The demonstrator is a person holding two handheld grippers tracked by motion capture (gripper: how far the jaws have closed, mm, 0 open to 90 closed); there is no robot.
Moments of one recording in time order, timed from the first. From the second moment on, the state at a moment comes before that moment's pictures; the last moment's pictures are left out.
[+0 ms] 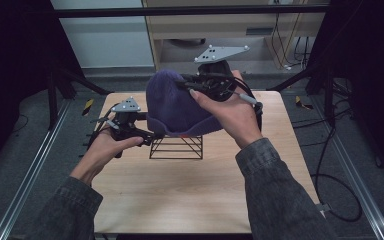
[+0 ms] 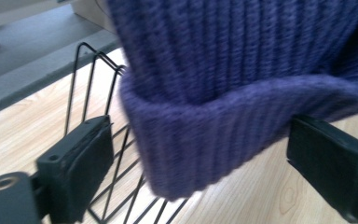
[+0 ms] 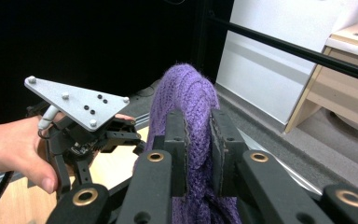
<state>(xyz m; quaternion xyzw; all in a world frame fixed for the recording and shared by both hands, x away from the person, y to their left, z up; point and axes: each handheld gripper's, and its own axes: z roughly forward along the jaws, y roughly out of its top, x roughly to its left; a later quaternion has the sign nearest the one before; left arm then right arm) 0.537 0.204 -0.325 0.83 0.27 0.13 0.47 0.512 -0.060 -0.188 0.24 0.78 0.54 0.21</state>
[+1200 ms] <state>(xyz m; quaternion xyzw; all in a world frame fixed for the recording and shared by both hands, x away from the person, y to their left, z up) 0.556 0.213 -0.288 0.81 0.33 0.19 0.45 0.566 -0.085 -0.210 0.30 0.77 0.52 0.22</state>
